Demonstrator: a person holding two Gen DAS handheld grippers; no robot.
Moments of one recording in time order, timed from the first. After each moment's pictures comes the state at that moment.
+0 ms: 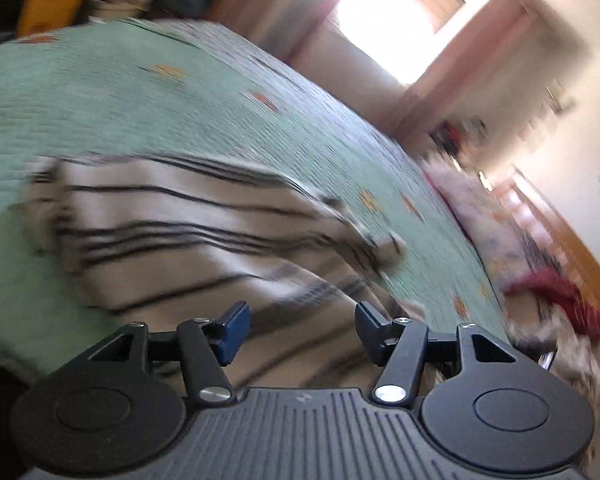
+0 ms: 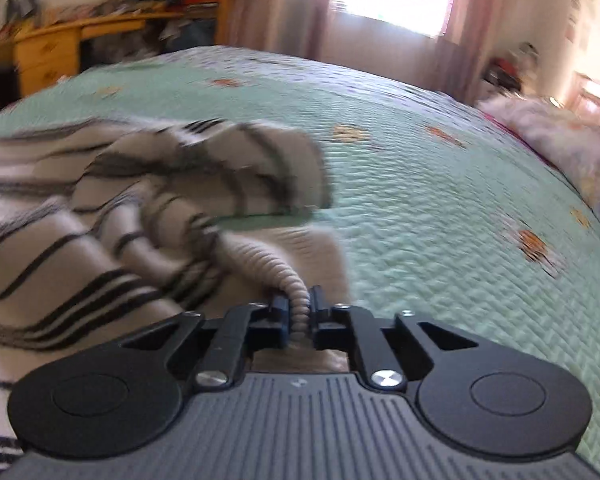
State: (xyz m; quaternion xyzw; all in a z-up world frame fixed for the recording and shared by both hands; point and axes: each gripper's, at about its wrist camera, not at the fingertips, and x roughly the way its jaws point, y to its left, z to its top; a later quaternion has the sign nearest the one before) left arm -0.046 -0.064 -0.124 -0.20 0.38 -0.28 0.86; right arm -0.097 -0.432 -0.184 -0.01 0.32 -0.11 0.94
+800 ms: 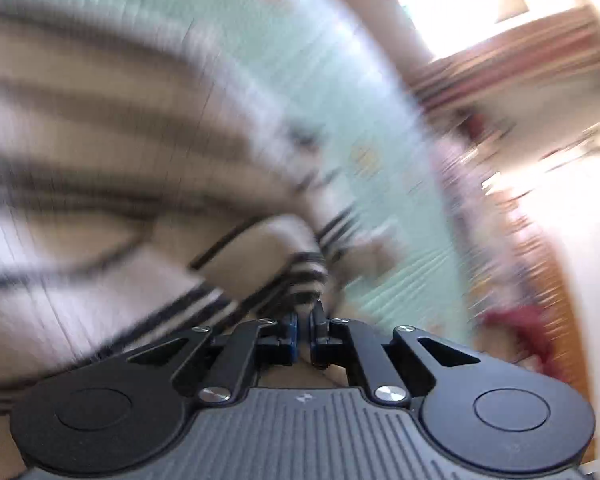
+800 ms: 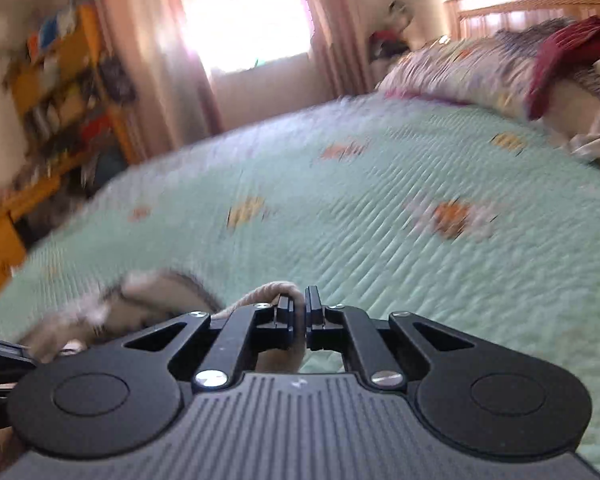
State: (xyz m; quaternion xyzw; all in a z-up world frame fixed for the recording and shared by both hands) left arm 0.086 -0.179 -0.189 -0.34 0.43 -0.28 0.79; right arm -0.109 -0.552 -0.146 0.20 0.20 -0.19 0.94
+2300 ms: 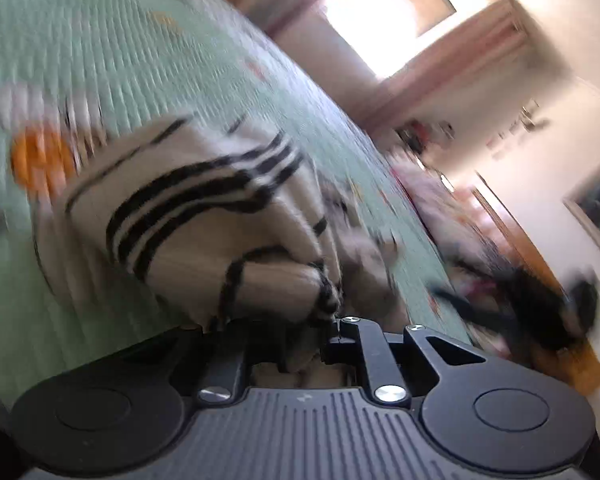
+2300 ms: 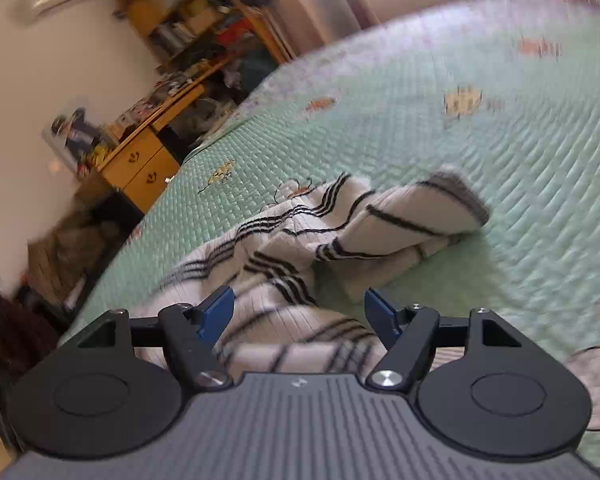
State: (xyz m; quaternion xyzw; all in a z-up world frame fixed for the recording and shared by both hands) left arm 0.005 -0.016 -0.235 -0.29 0.40 -0.34 0.80; right arm -0.021 -0.434 -0.130 0.28 0.33 0.07 0.90
